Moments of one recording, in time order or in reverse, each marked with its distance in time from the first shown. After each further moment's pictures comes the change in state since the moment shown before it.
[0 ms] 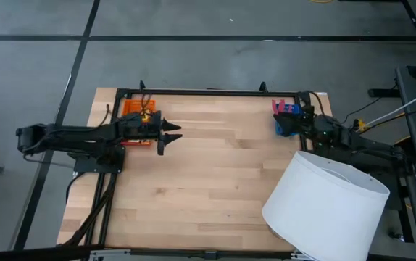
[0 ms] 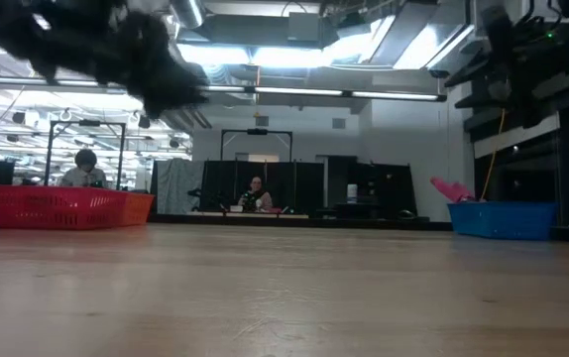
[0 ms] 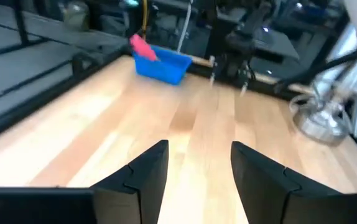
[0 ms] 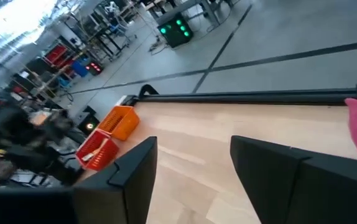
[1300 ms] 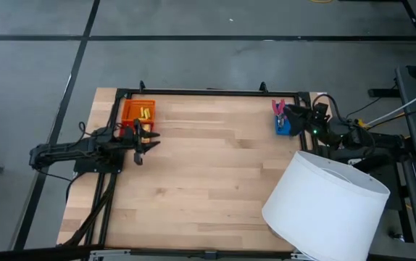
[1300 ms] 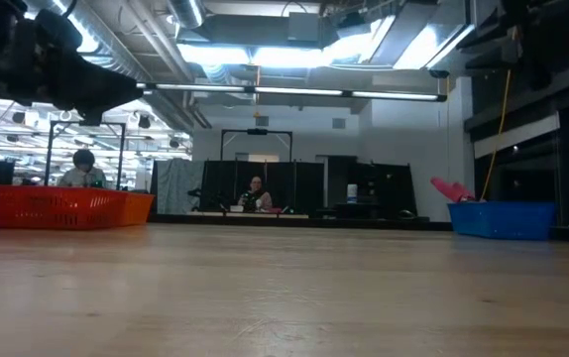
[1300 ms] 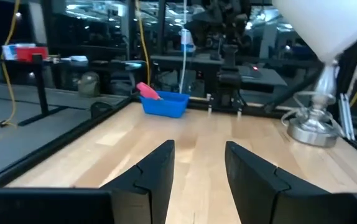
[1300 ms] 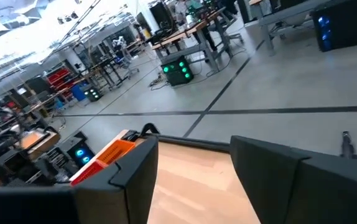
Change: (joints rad) left arm -0.135 -0.895 -0.324 -0.345 -0.171 0.126; right arm 0.256 -0.023 0.119 -0.003 0.353 -0.169
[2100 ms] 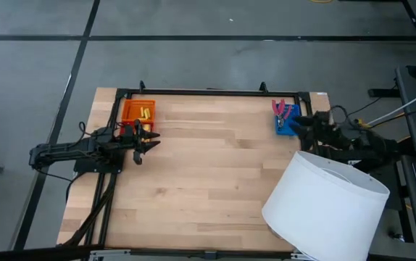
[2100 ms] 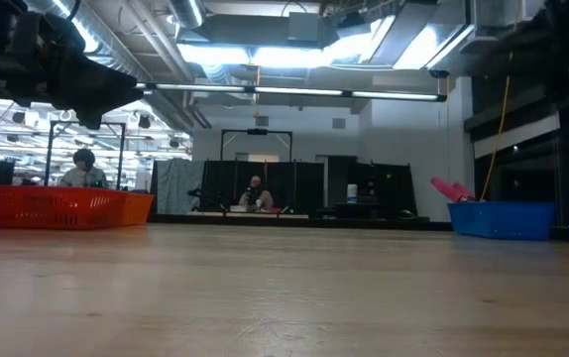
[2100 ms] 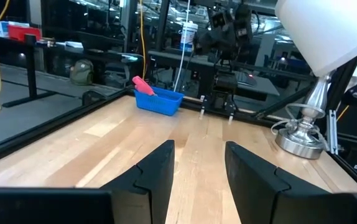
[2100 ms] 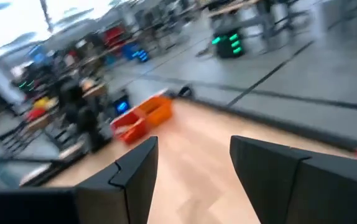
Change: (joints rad) left arm 0.000 0.006 0.000 0.004 0.005 -0.122; right arm 0.051 -0.308 -0.076 -0.233 -0.237 -0.116
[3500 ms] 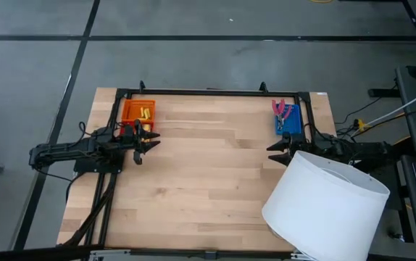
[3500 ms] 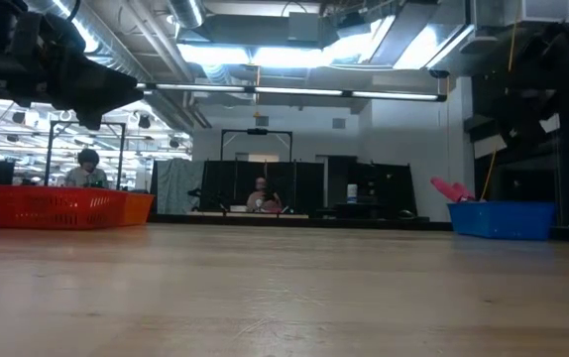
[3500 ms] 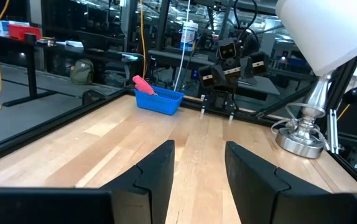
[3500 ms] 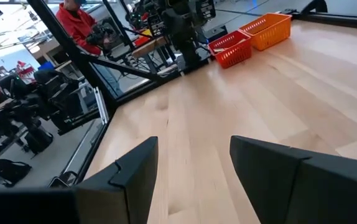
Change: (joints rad) left arm 0.000 0.002 0.000 0.000 -0.001 0.000; right arm -0.005 0.011 -0.358 0.355 -0.531 0.010
